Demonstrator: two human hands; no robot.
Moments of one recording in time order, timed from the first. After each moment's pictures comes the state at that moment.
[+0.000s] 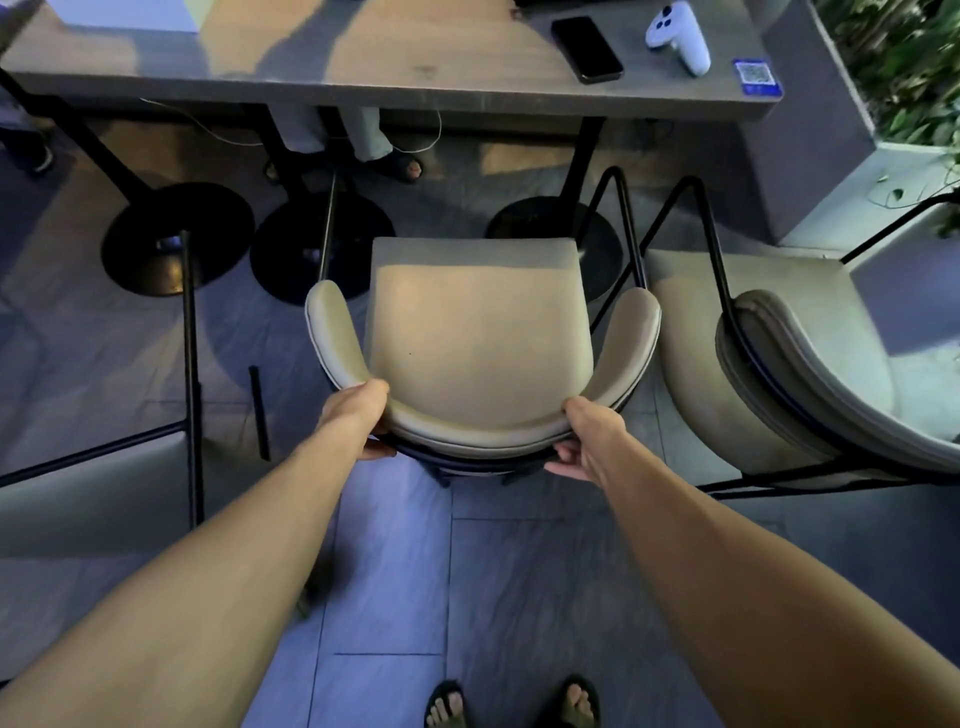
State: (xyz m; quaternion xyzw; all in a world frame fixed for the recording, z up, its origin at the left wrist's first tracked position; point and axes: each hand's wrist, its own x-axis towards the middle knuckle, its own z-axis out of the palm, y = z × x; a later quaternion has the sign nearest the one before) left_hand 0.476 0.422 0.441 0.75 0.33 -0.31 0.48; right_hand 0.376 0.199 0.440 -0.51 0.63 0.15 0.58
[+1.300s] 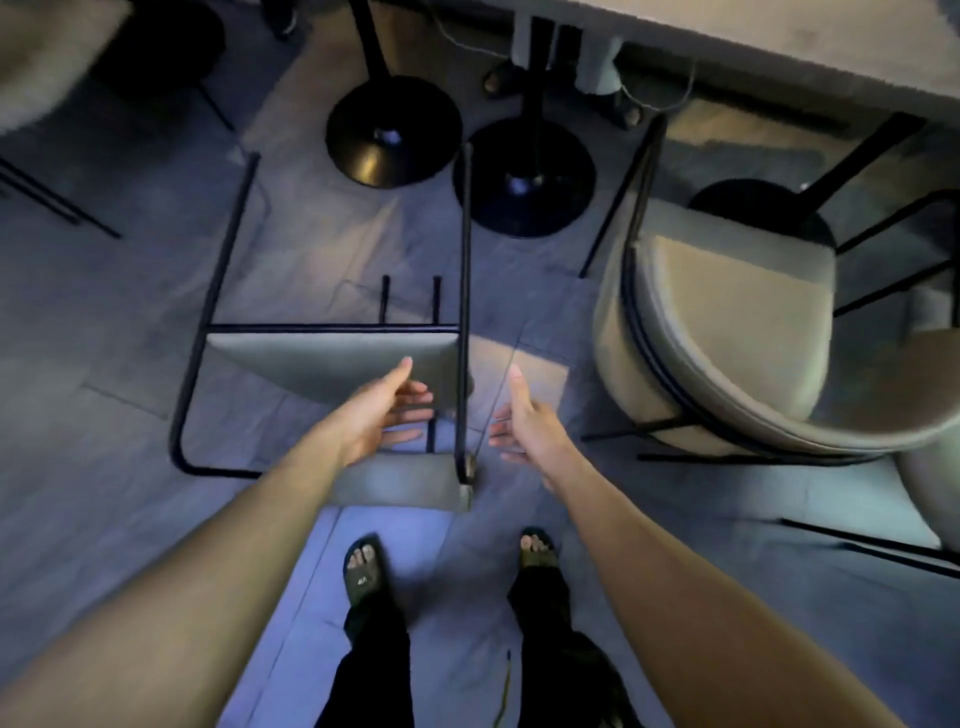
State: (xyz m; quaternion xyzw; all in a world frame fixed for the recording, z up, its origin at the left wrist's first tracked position) left_hand 0.444 0.774 0.471 0.61 0.35 -0.36 0.62; right_hand 0.416 0.585 0.470 -0.65 0.34 0.33 0.59
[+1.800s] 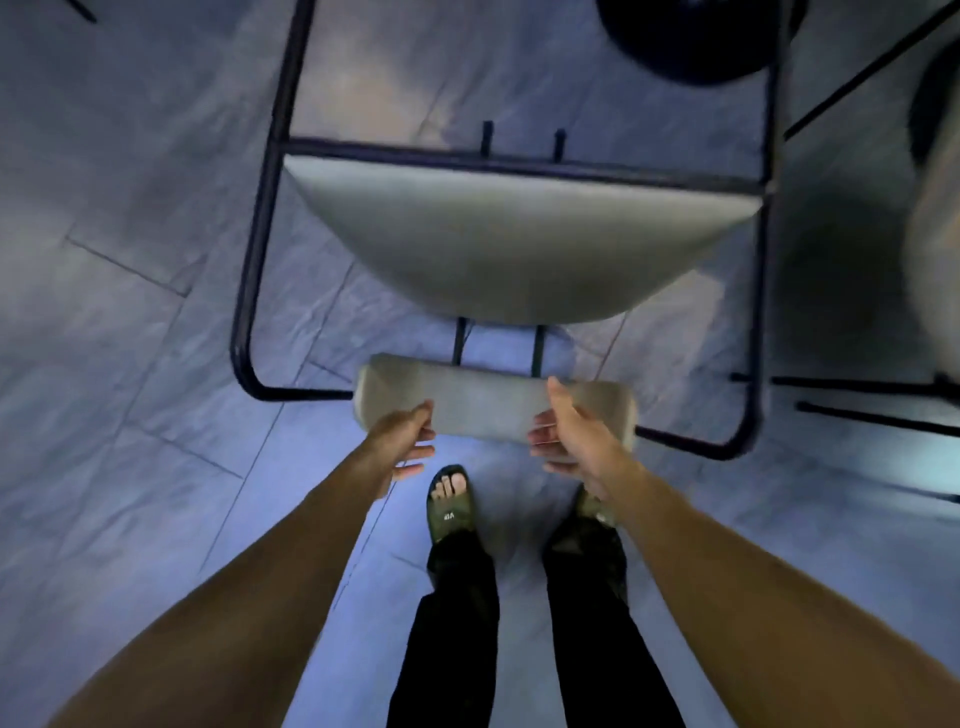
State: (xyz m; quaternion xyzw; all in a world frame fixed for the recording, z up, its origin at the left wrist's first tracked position) left_hand 0.355 1.020 0.190 0.58 0.48 -0.42 0.51; right_hand 0.372 0.810 0.193 -0.63 0.43 0.43 0.48
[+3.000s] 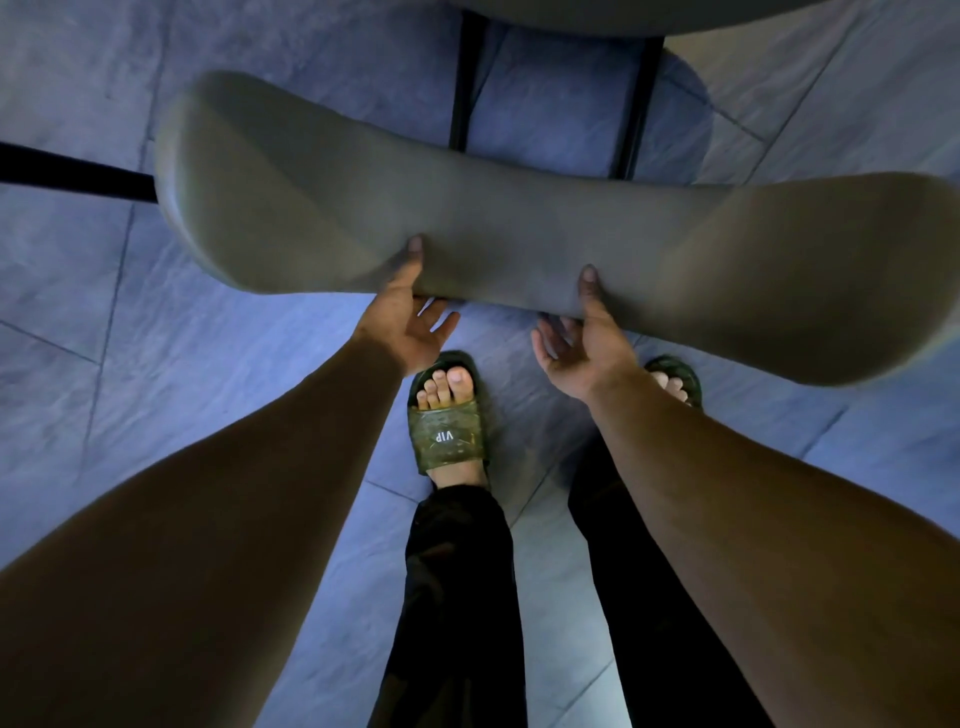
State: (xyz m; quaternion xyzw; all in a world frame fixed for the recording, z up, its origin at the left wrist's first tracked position) left_hand 0.299 1.011 -0.142 0.30 0.63 -0.26 0.67; right_hand 0.280 0.822 -0.169 -0.29 0.64 0.28 0.66
